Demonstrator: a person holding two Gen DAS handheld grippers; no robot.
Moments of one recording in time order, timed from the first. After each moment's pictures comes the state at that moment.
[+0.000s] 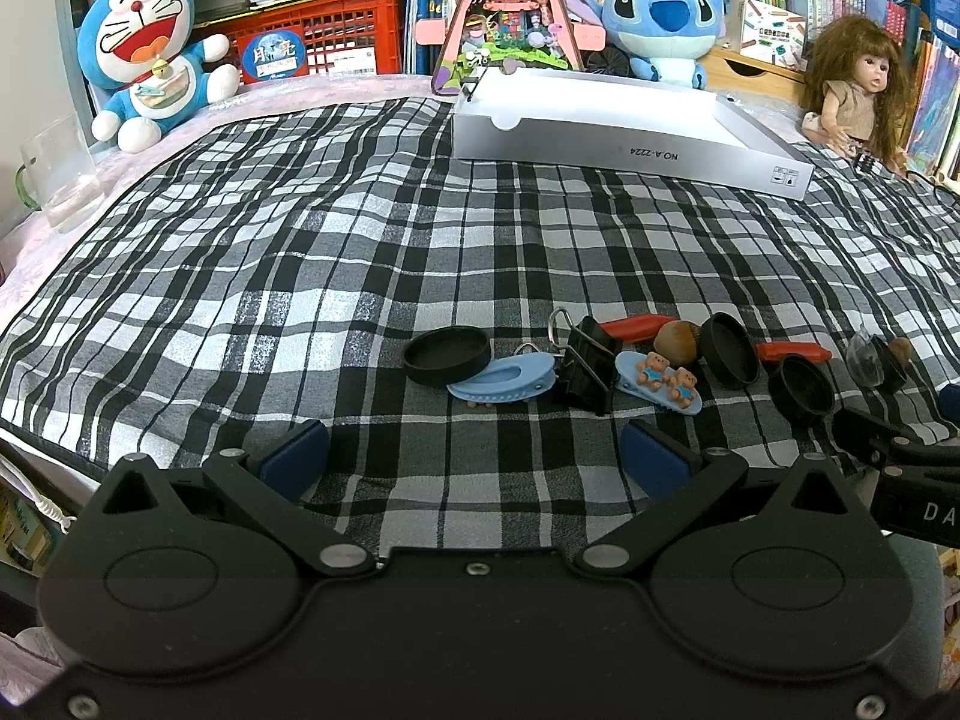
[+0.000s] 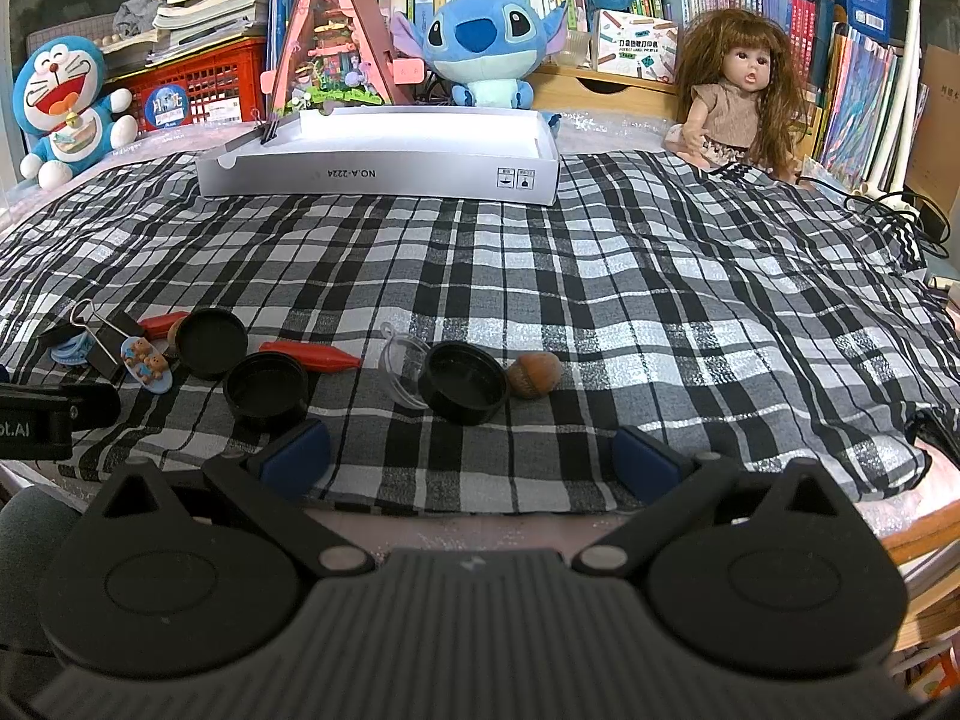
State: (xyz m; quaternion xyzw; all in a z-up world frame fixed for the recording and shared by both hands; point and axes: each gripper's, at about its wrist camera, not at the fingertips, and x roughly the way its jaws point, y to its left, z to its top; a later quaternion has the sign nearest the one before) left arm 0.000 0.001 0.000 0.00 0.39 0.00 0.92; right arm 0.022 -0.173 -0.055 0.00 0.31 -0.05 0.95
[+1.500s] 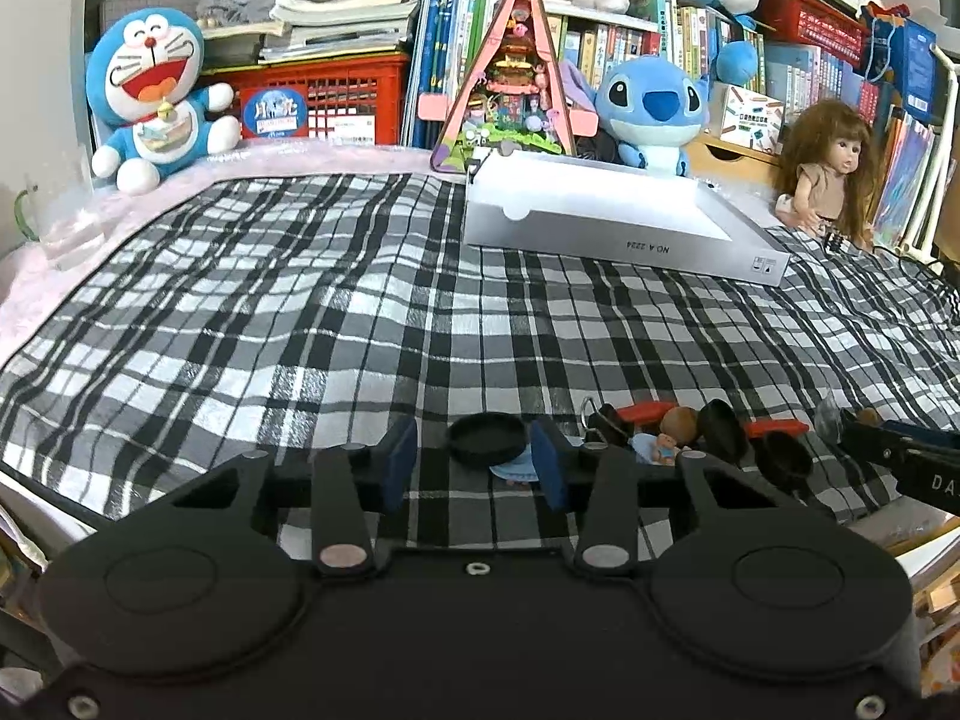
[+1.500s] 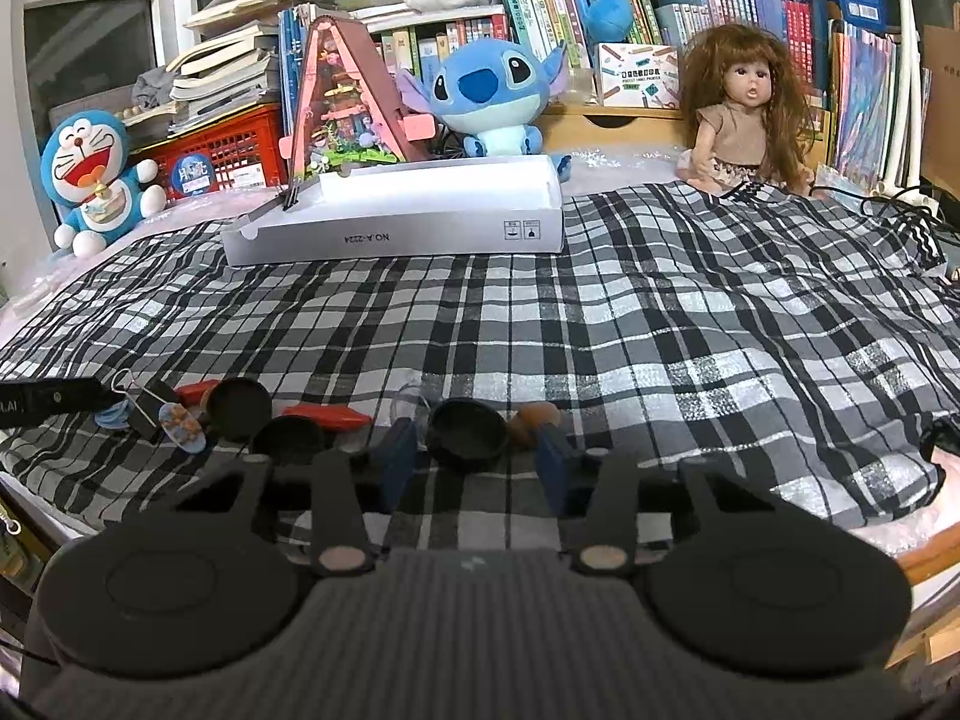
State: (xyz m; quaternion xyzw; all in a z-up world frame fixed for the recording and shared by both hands) left arm -0.010 0.031 0.020 -0.04 0.32 -0.04 0.95; right arm 0.015 -0.192 -0.041 0.05 0.26 -0.02 0.96
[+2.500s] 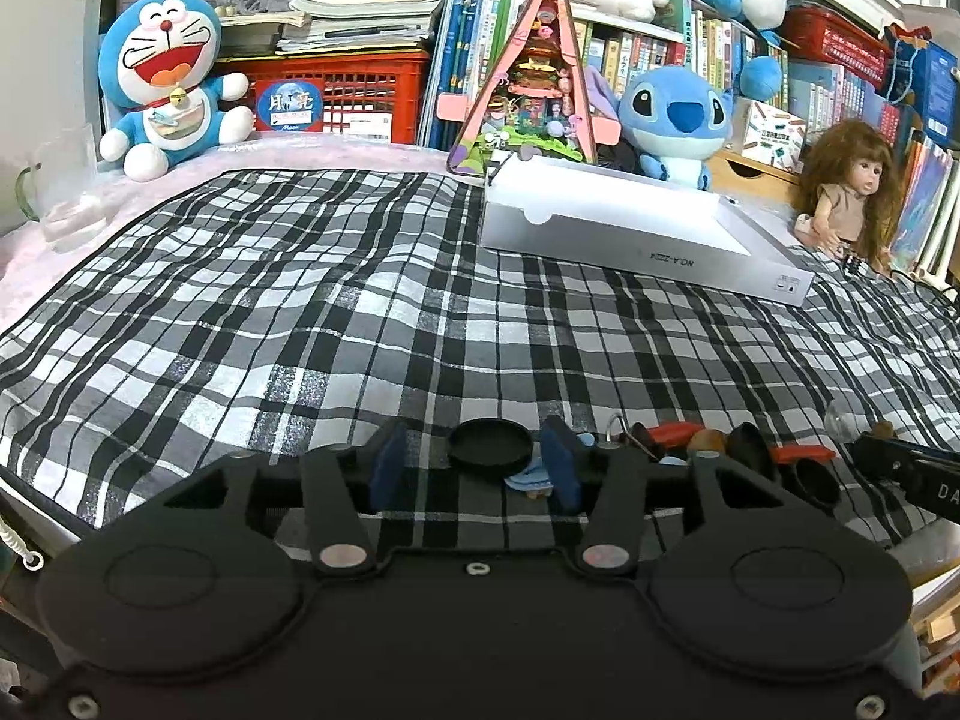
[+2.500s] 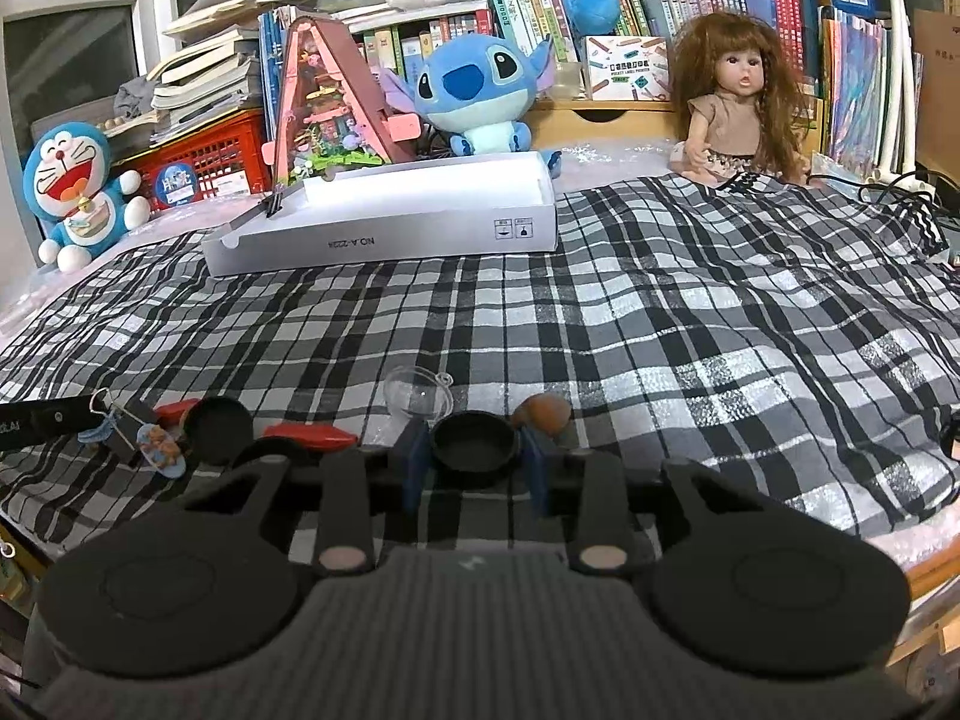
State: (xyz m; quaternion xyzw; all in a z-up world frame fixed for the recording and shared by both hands) left arm 0.005 0.032 0.007 -0.06 0.31 -0.02 0.95; right arm 0.030 -0.191 -0.046 0.06 0.26 -0.03 0.96
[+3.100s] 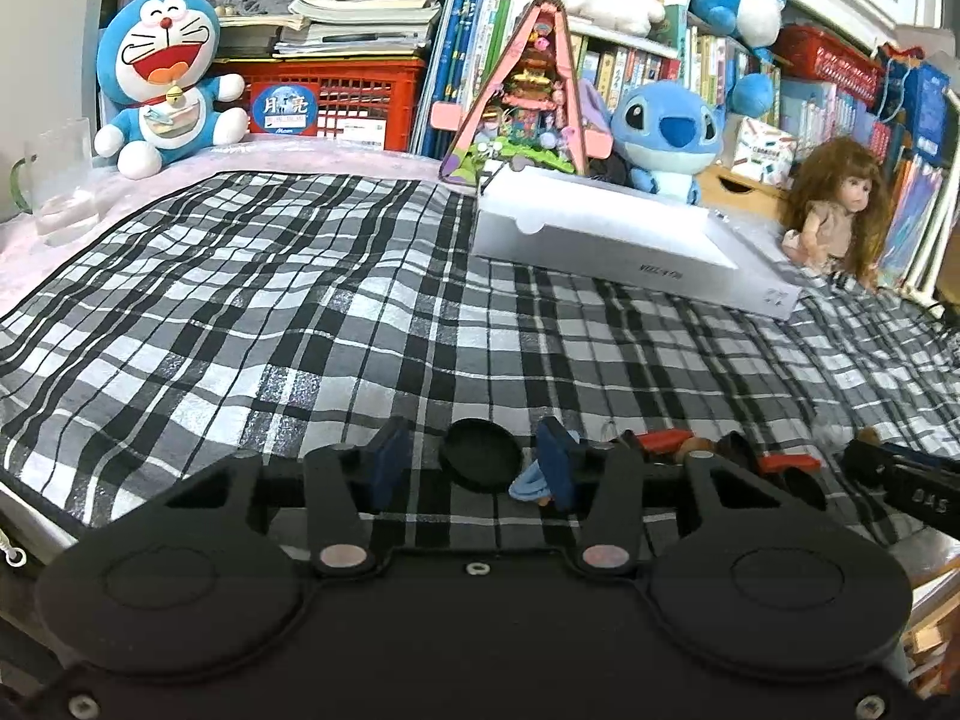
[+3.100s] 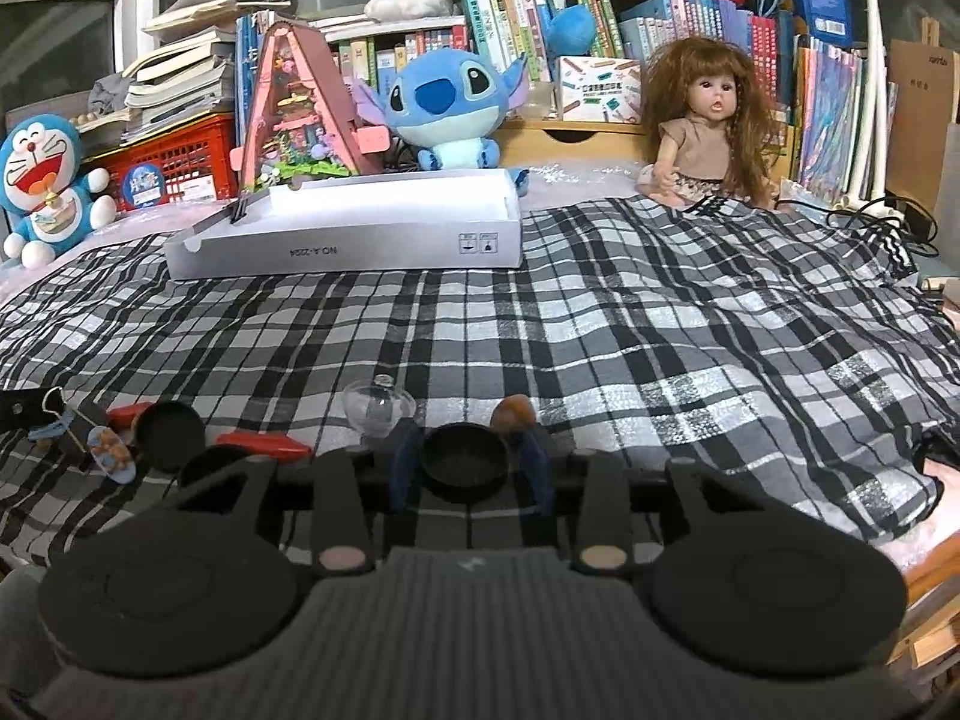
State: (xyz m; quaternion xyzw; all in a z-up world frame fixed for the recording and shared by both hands) left arm -0.001 0.036 0.007 -0.08 0.29 -0.03 0.95; right arm 0.031 -0.191 -0.050 0.03 0.24 -0.07 0.97
